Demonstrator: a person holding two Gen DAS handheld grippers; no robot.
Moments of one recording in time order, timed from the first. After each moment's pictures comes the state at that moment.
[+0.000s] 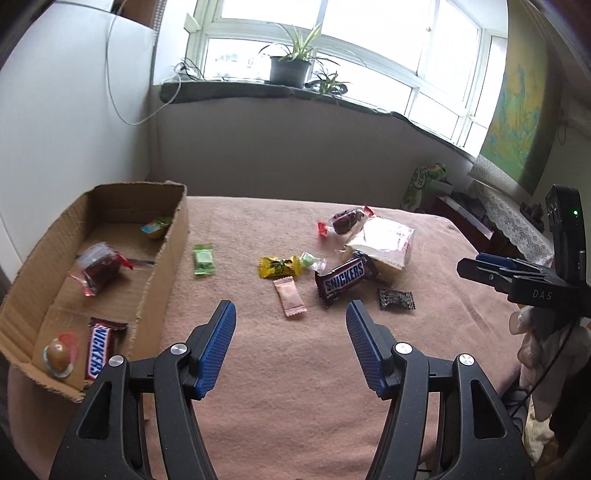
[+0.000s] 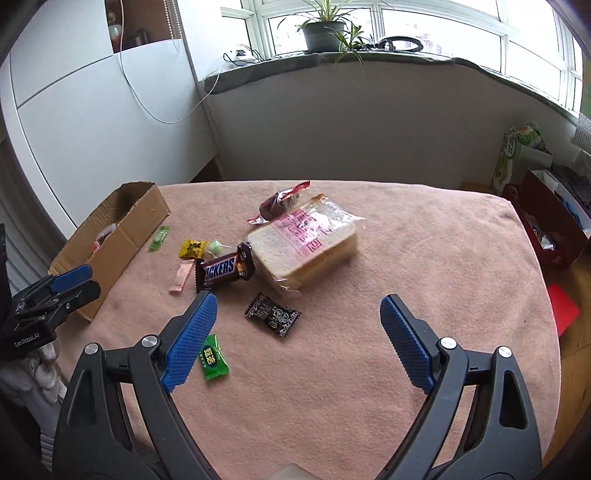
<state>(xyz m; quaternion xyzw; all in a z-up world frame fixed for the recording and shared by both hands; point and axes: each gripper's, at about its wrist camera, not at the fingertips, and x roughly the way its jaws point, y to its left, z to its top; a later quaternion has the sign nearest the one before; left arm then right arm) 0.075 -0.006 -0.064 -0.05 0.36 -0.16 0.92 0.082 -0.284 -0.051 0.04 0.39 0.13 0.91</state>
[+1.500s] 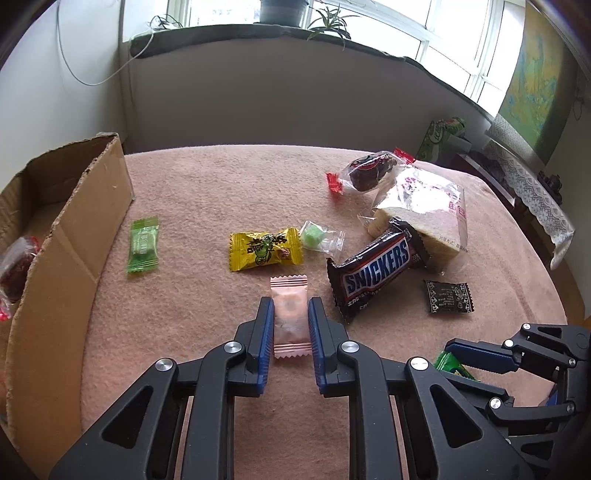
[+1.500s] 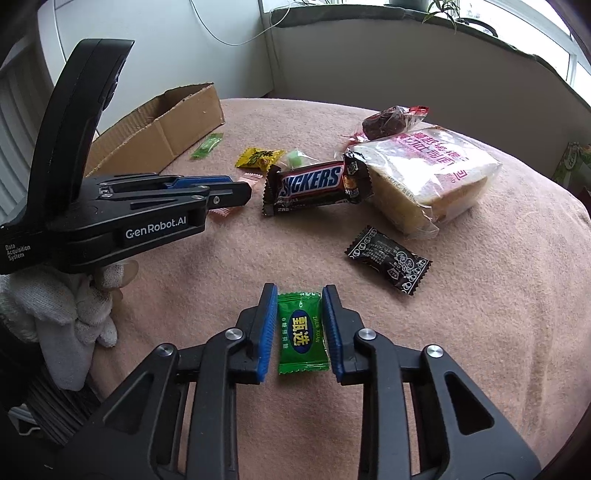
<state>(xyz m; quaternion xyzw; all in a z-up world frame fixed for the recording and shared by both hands) 0.142 -0.045 -0.123 -0.01 0.43 -0.16 0.89 0.078 -0.187 -0.118 -0.04 0.45 0.21 0.87</state>
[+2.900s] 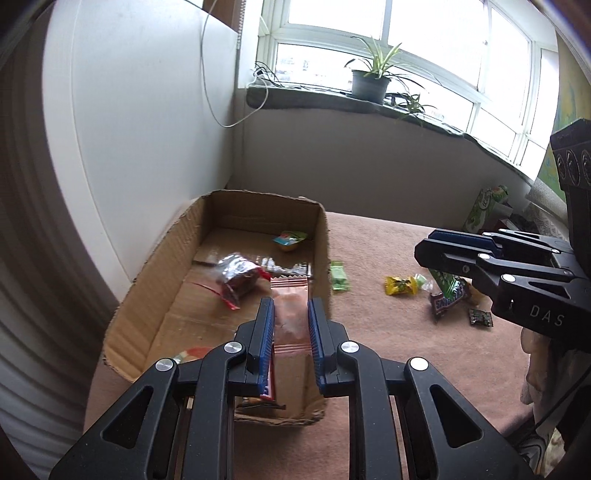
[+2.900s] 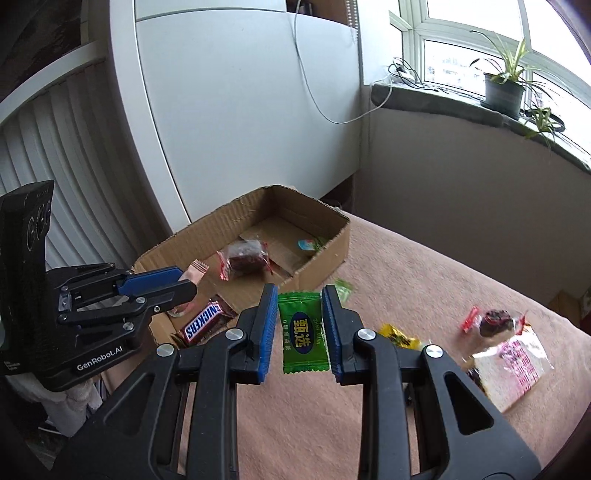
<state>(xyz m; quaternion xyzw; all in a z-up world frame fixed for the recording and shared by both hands) 0.077 0.104 -0.045 -0.05 0.35 -0.03 0.93 0.120 -0.026 -0.004 -0.08 0.34 0.33 0.88</state>
